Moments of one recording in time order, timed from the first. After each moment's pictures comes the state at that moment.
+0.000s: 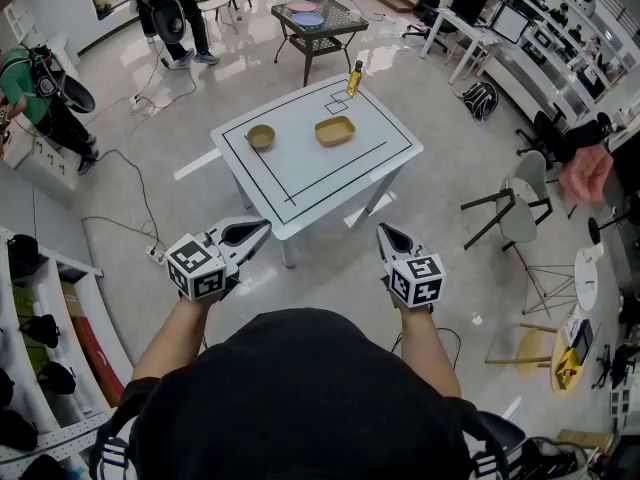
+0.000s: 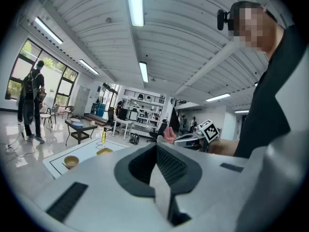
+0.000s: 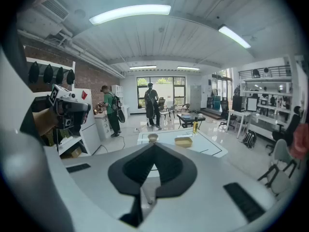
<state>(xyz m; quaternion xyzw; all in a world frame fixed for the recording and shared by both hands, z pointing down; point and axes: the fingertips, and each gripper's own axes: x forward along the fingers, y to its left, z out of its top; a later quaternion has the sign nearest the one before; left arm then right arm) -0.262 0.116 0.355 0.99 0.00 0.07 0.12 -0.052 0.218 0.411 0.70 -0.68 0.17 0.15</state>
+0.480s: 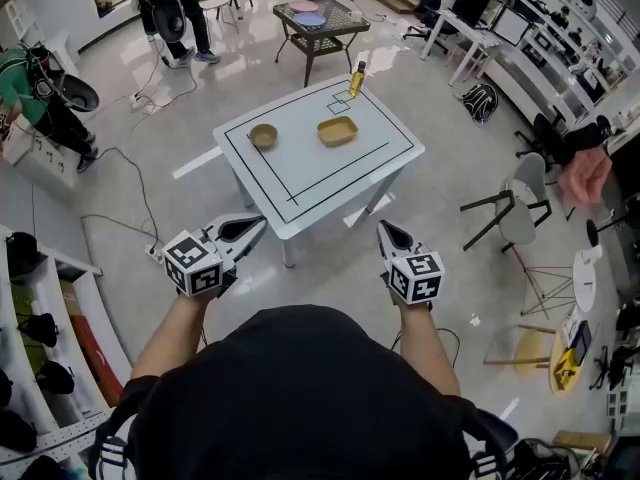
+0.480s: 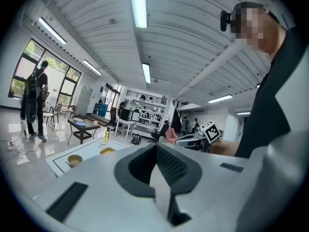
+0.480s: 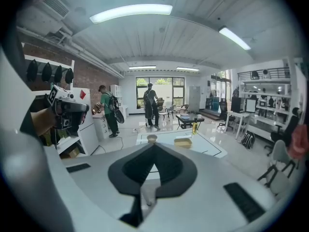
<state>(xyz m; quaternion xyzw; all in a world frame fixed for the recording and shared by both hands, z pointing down) -0.276 0.100 0.359 0.99 -0.01 0.06 0.12 -0.058 0.207 0.411 0.71 -0.67 0.16 0.15</state>
